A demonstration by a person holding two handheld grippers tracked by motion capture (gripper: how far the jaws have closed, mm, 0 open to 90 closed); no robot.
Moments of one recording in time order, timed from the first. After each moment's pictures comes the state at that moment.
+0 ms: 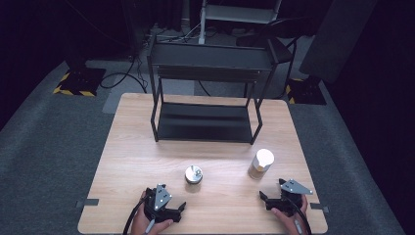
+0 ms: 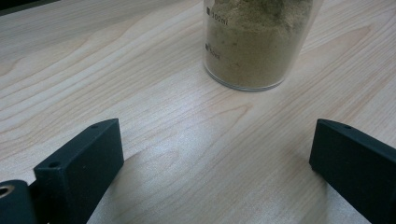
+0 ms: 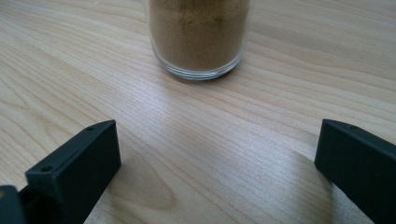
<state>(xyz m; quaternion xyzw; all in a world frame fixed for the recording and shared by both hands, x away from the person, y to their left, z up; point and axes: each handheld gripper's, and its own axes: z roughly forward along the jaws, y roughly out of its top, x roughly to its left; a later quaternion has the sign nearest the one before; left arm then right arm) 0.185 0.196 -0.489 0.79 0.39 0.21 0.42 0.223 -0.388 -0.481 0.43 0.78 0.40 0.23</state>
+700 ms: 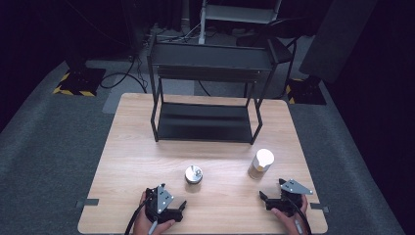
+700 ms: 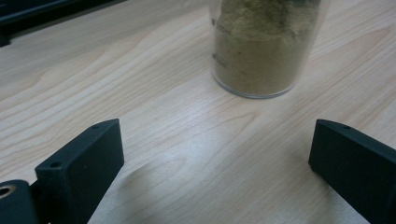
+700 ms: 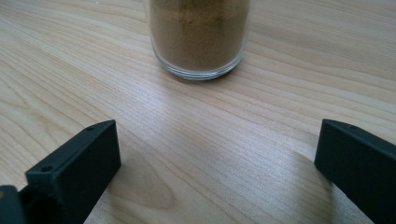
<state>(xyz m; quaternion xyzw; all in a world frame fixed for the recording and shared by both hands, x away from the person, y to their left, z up) 0.174 0.181 -0.489 0.78 0.40 0.25 0.42 0.223 -0.388 -0.481 0.43 0.78 0.40 0.23</state>
